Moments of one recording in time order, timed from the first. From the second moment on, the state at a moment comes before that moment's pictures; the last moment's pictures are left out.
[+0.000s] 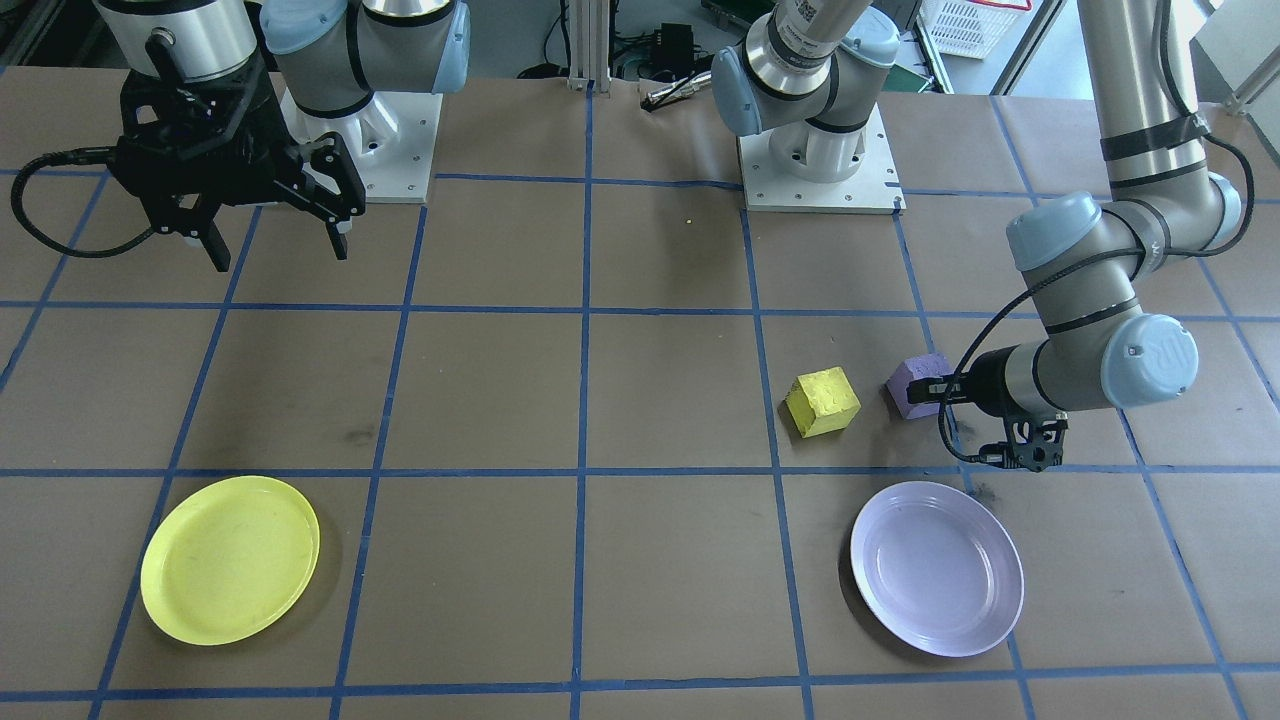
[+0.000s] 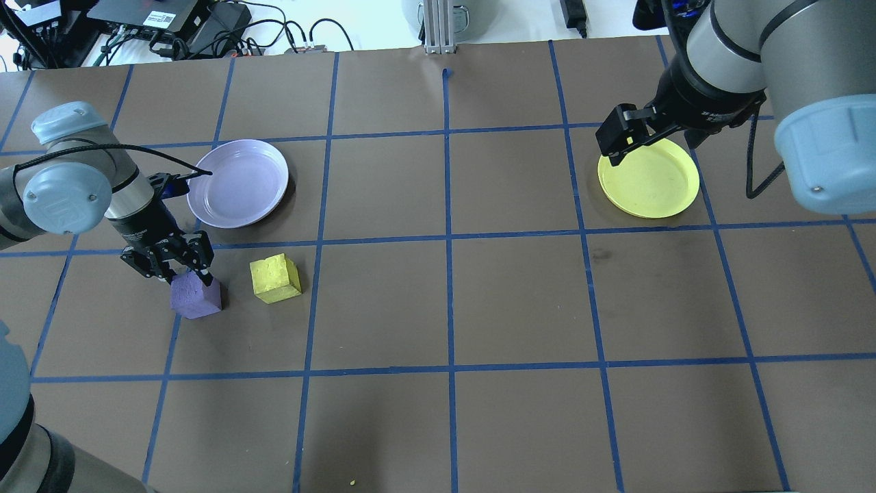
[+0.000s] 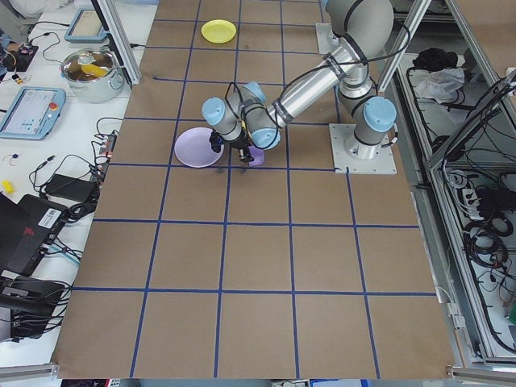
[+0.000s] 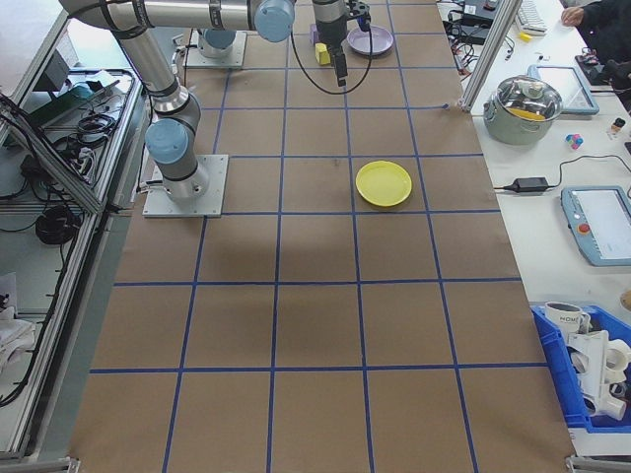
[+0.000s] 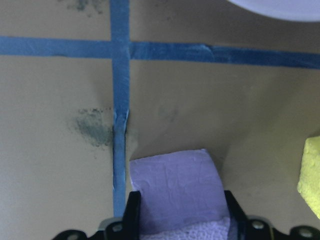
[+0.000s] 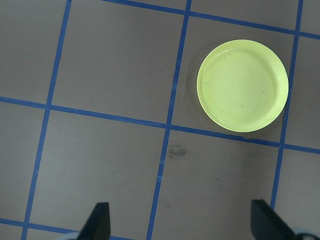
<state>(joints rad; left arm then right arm) -1.16 -1.94 -1.85 -1.32 1.60 0.31 1.56 -1.68 1.72 -1.80 -1.57 -0.19</state>
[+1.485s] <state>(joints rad) -1.26 -2.05 -1.45 -1.30 1.57 0.46 1.56 -1.68 1.72 -1.80 -1.57 -0.18</state>
